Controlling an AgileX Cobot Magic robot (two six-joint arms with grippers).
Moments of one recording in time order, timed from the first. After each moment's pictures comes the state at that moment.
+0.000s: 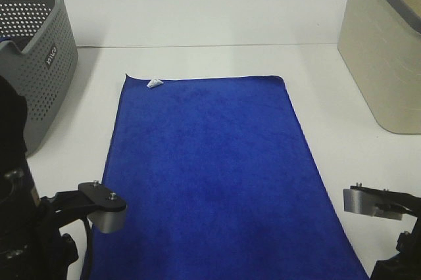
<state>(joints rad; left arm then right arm) -0.64 1.64 -0.68 -0.51 1.00 0.48 0.20 1.59 -0.49 0.50 1.10 -0.38</state>
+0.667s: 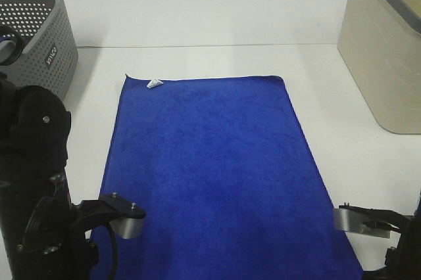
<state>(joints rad) -0.64 1.81 -0.75 -0.52 1.01 0.49 0.20 1.75 -0.49 0.52 1.05 -0.44</state>
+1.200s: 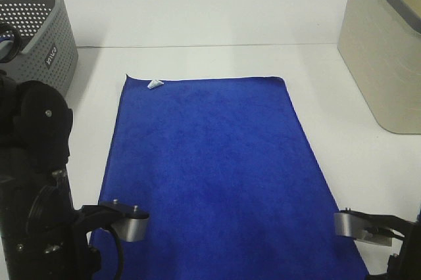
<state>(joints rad) -0.65 1.81 -0.76 -0.60 1.12 0.48 0.20 1.75 -0.47 0.55 1.10 -0.44</state>
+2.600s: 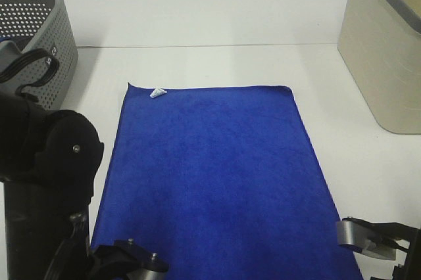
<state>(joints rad) -0.83 1.81 -0.76 -0.61 1.14 0.37 0.20 1.75 -0.46 0.59 1.18 -0.44</state>
